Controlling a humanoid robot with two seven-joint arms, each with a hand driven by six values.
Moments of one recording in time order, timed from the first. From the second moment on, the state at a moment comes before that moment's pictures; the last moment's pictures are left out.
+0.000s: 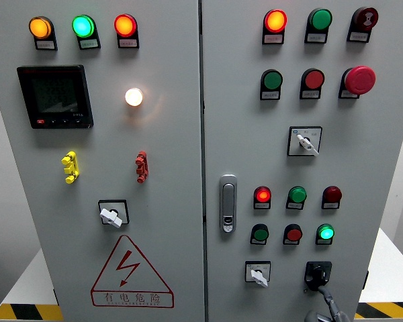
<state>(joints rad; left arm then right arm) -0.04 -0.09 0.02 -0.19 0.04 0.09 0.03 0.20 0.14 1.30 1.41 -1.47 -0.17 0.02</state>
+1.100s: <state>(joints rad) -0.04 -0.09 0.02 -0.19 0.04 0.09 0.03 0.20 0.13 1.35 1.39 -1.47 -0.17 0.02</state>
